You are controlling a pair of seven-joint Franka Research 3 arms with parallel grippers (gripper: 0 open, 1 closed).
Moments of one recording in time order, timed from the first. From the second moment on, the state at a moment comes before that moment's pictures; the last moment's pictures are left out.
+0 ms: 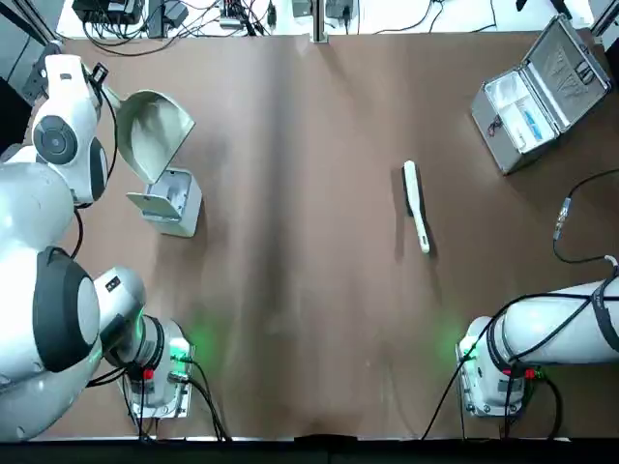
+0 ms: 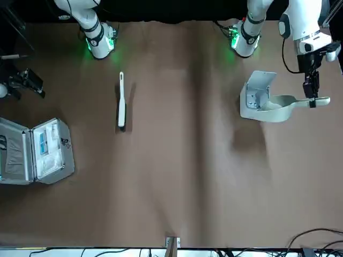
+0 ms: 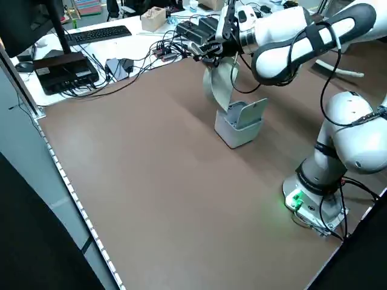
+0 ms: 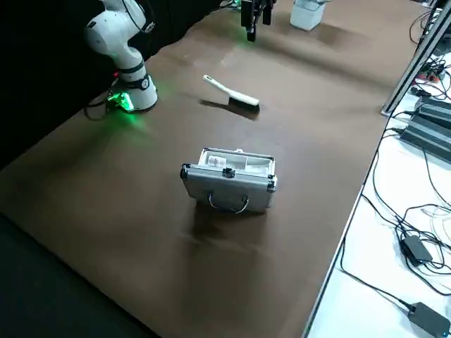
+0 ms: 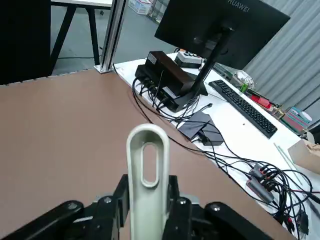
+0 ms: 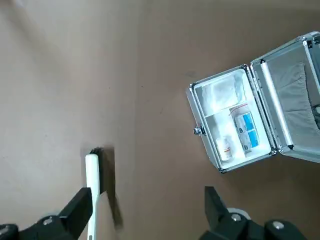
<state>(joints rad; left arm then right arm) 0.75 -0.55 -0.60 -2.88 0.05 3.42 -0.88 0.08 -0.07 -0.07 -1.63 0.01 1.64 -0.03</state>
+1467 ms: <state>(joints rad) 0.76 -0.62 -0.64 -2.86 0.05 3.14 -0.89 0.08 -0.06 -0.07 -1.63 0.01 1.64 -0.03</state>
